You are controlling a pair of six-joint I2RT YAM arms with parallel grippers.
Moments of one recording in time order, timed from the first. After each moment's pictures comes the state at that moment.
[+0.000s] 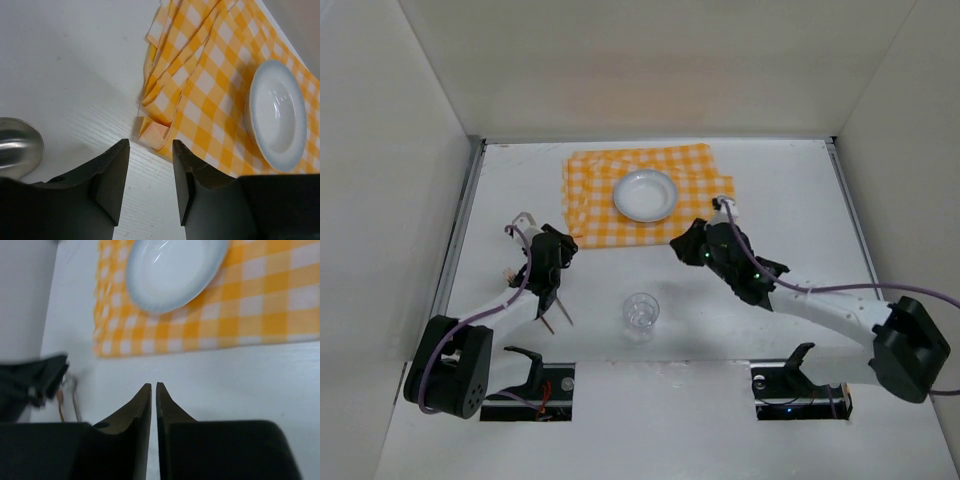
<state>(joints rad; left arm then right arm) -0.29 1.19 0.35 0.37 -0.38 -0.85 0.73 1.28 0.70 0.20 0.25 0.81</state>
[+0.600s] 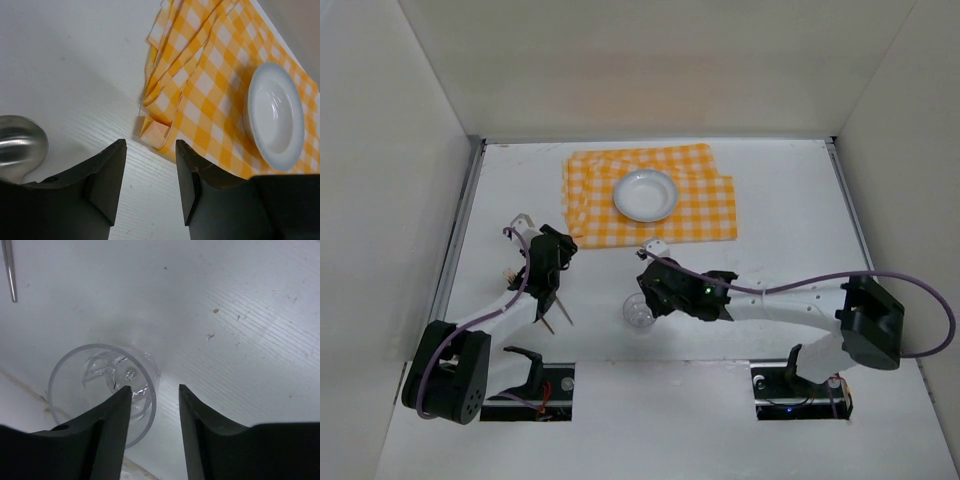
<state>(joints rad) -0.29 1.16 0.34 0.37 -0.39 -0.85 1.15 1.46 0.96 -0.35 0.30 0.50</state>
